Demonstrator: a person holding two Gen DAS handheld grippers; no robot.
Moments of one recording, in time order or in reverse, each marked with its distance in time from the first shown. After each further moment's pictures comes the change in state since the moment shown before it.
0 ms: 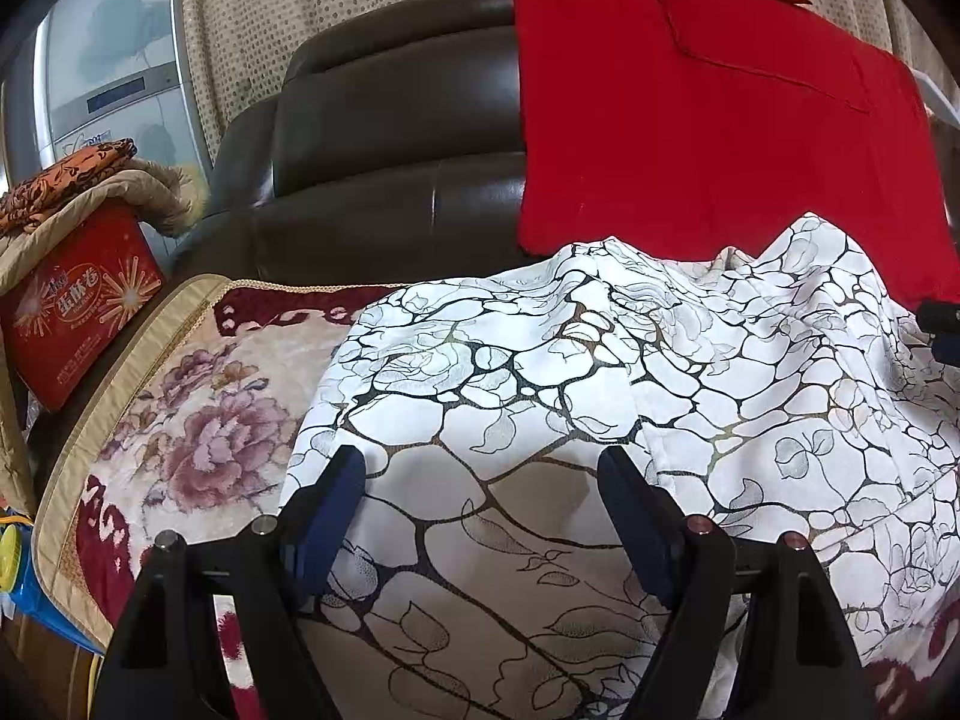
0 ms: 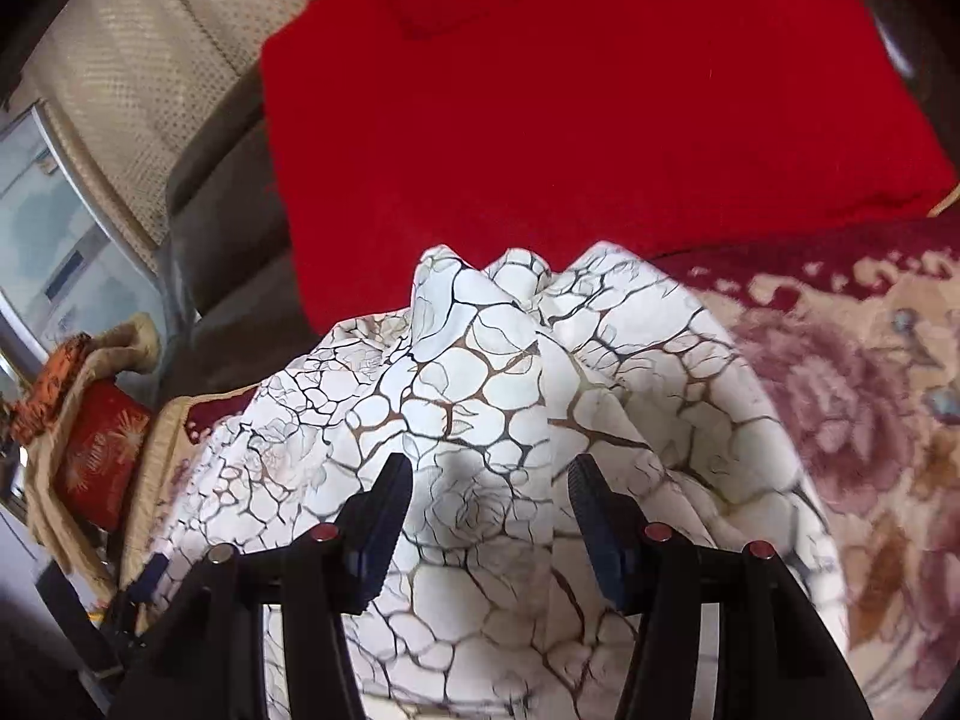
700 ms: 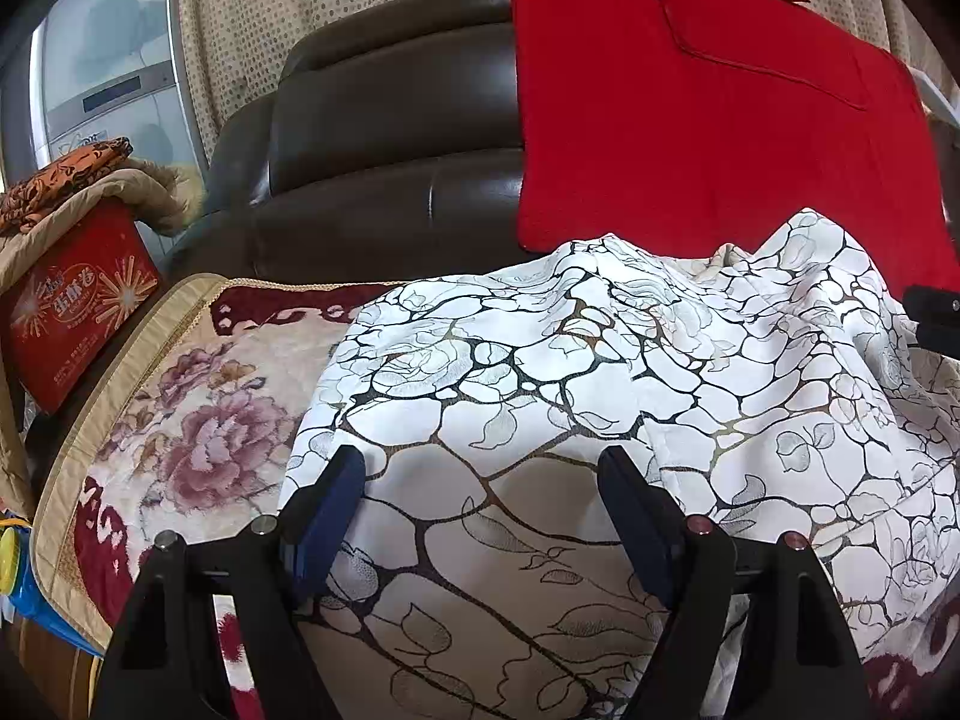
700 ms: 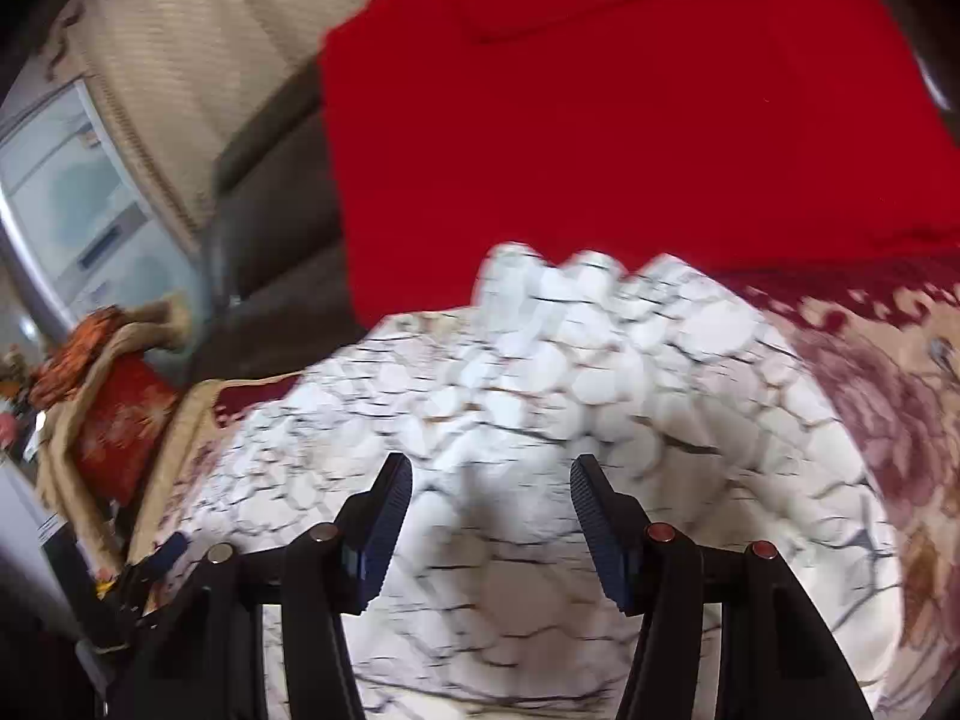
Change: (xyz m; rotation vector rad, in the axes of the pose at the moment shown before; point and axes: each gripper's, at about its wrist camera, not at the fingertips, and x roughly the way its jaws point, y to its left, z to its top) left arm 0.001 0.002 -0.001 0.006 0.008 -0.011; right arm 0.004 0.026 -0.009 -0.082 -0.028 0.112
